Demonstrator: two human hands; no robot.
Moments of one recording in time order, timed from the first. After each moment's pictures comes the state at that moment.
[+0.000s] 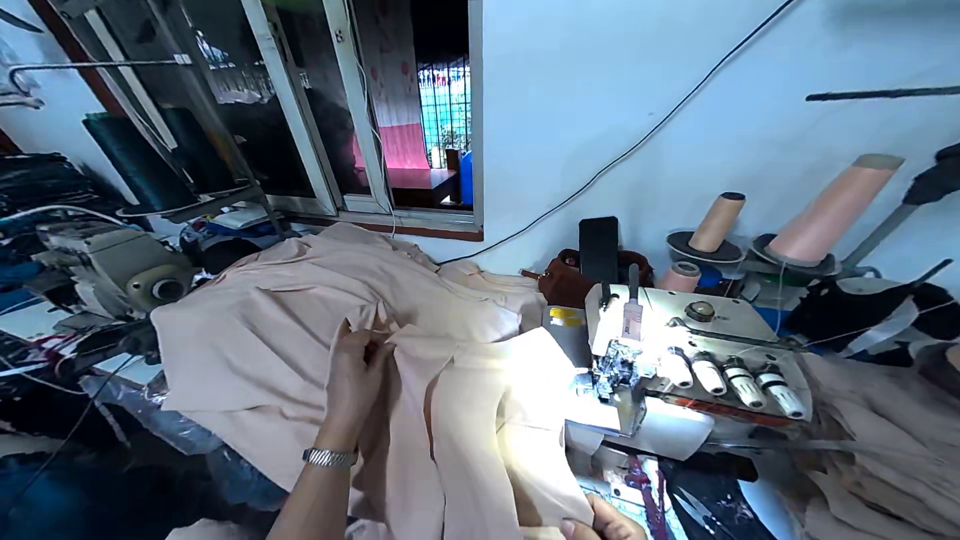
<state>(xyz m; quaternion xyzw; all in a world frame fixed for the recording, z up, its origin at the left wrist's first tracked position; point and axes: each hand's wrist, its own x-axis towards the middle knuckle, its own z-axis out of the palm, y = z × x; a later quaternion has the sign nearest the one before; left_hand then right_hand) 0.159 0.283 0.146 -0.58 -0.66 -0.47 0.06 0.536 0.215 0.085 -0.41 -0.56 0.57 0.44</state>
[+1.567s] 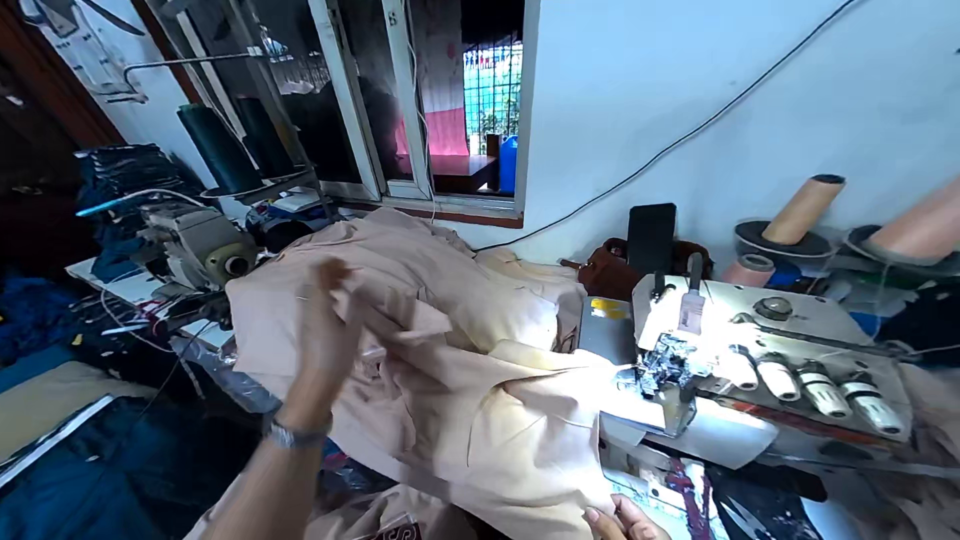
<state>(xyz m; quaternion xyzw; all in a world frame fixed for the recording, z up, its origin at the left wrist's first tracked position) 0.146 0.219 0.243 -0.55 -0.69 -0.47 0.05 0.528 0.214 0.061 -0.45 -0.53 0.56 0.44</state>
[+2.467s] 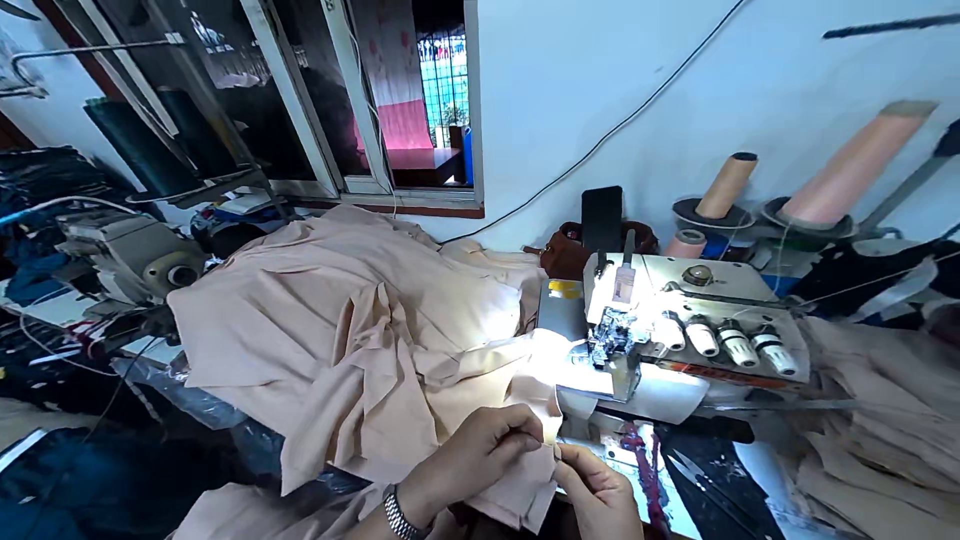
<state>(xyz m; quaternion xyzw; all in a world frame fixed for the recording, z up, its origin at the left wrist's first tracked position) 0.316 0.233 0.143 -0.78 -0.36 -0.37 -0.35 0.508 0.210 0.104 -0.38 -0.53 0.52 0.55</state>
